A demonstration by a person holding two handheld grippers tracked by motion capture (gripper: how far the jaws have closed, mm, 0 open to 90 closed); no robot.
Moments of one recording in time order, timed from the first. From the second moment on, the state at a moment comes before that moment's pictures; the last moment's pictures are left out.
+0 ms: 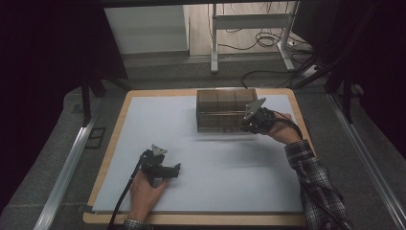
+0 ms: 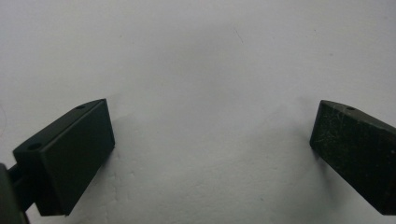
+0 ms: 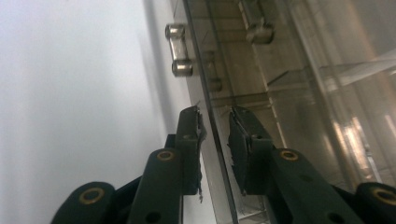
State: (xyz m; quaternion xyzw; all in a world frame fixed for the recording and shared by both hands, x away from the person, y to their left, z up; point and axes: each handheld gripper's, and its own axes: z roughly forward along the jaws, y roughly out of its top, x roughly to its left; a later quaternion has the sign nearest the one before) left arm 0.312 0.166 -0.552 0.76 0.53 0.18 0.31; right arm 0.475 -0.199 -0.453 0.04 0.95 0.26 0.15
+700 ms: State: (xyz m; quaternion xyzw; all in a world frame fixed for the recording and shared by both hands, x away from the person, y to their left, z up) left arm 0.312 0.166 -0.552 0.76 0.53 0.18 0.31; right arm 0.491 -0.200 -0.461 -0.02 0.97 0.24 0.08
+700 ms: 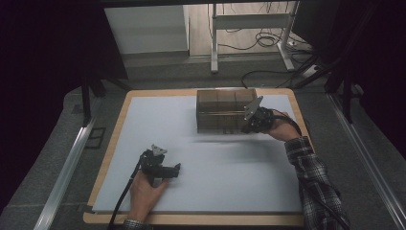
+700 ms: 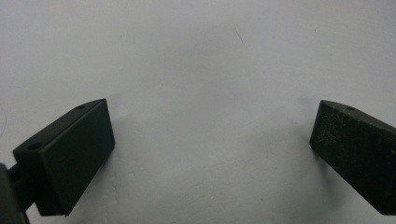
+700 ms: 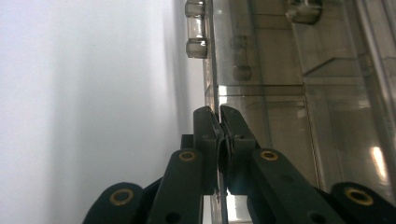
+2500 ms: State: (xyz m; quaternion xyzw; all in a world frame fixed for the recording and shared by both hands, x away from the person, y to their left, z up) left arm 0.312 0.166 -0.552 0.76 0.53 0.18 0.31; right arm 0.447 -0.205 -0.461 -0.04 0.96 0.25 0.12
